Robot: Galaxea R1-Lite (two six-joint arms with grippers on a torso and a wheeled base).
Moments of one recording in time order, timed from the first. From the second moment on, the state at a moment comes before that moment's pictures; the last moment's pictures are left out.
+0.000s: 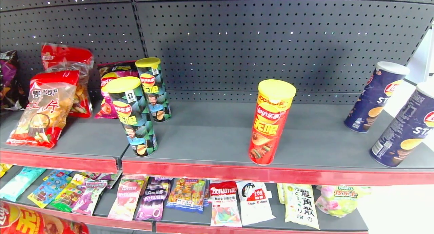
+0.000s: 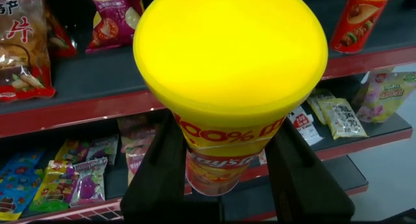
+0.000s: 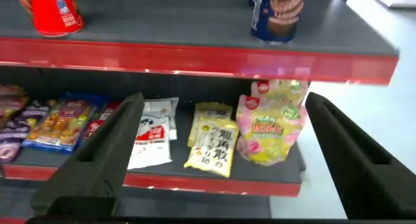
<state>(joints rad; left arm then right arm) -0.05 0.29 -0.46 0.23 -0.24 0.05 0.00 0.00 -0.06 0.07 -0.01 -0.03</state>
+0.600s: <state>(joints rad) -0.05 0.29 -0.46 0.22 -0.25 0.05 0.00 0.00 0.00 0.00 0.04 -0.01</state>
